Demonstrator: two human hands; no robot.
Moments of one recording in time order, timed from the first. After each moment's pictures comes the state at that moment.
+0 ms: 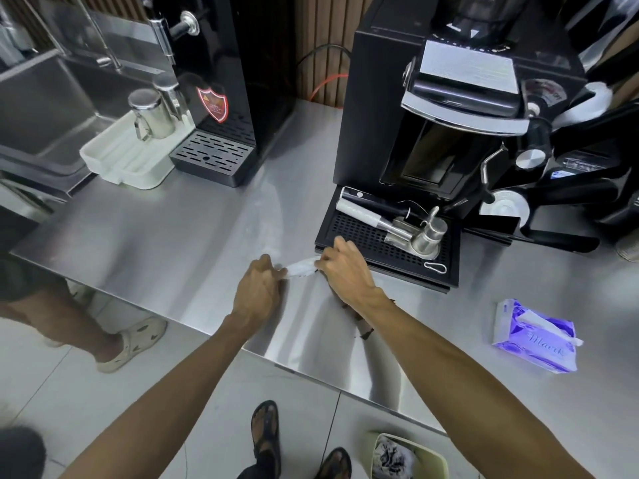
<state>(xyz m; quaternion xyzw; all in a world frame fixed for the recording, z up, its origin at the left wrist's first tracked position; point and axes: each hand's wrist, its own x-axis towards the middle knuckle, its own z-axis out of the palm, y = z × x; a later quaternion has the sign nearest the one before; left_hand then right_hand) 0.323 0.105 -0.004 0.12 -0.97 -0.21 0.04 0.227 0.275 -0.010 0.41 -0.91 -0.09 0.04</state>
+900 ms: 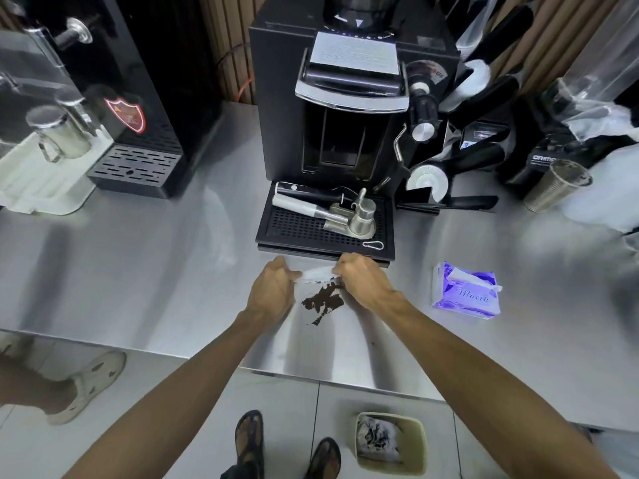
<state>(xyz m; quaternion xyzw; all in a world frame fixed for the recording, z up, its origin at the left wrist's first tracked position) 0.294 0.201 -0.024 -0.03 -0.96 -0.29 0.01 0.252 0.404 -0.009 0.26 -0.96 0.06 -0.04</state>
